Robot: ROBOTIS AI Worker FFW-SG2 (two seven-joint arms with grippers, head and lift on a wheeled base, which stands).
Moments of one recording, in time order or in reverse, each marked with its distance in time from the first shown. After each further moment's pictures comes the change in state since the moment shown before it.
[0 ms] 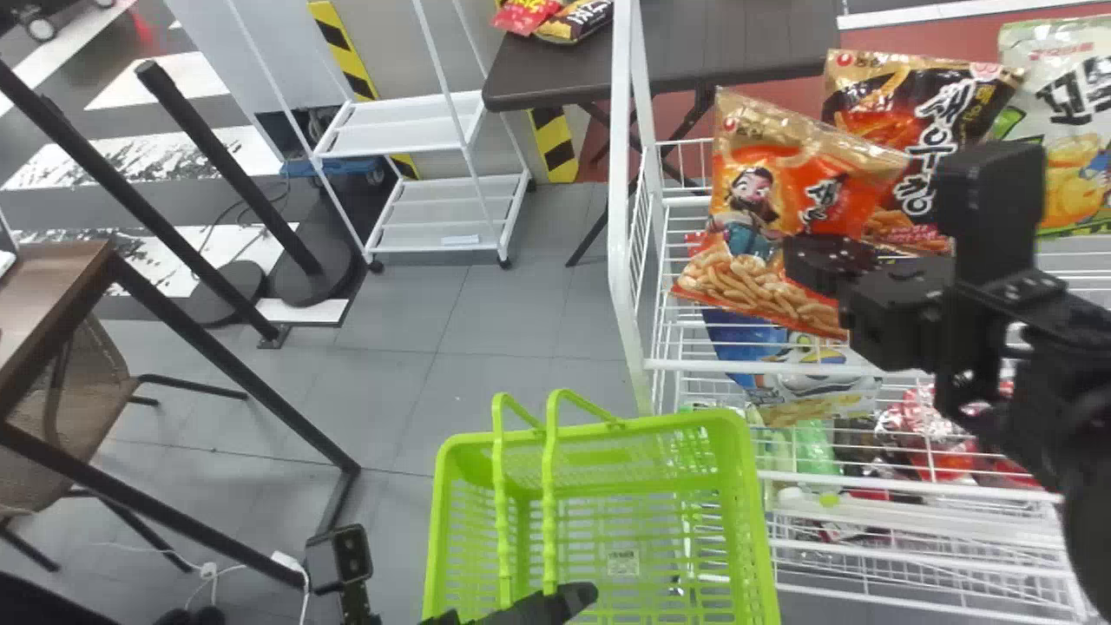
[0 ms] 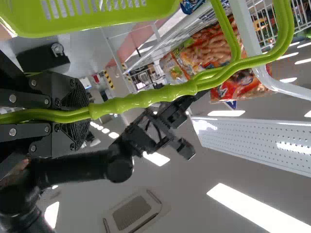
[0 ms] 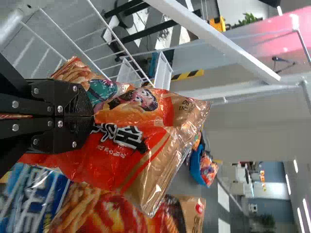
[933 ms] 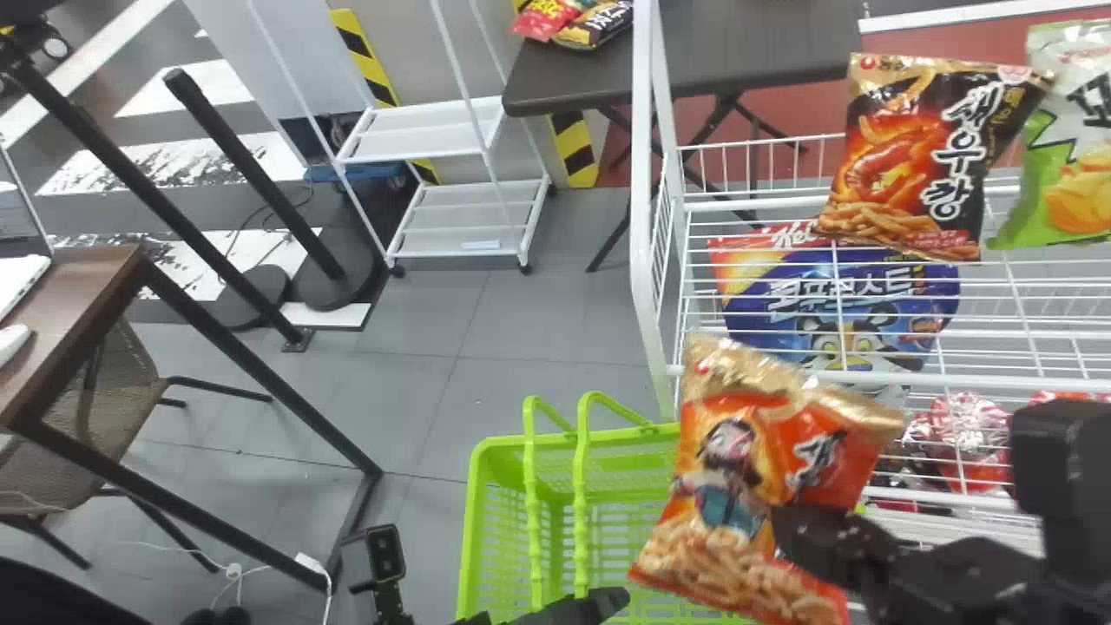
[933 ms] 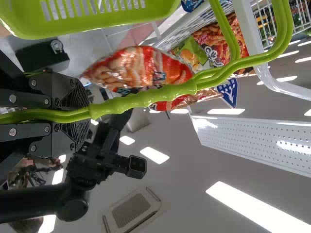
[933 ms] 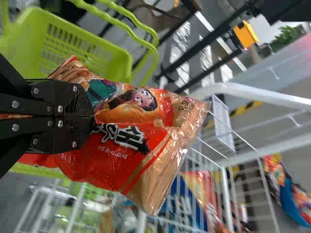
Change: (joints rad) left arm -0.015 -0.008 -0.012 0.009 -0.004 0.005 0.000; right arm 0.391 -0.071 0.073 -0.385 -0.094 0.383 0.064
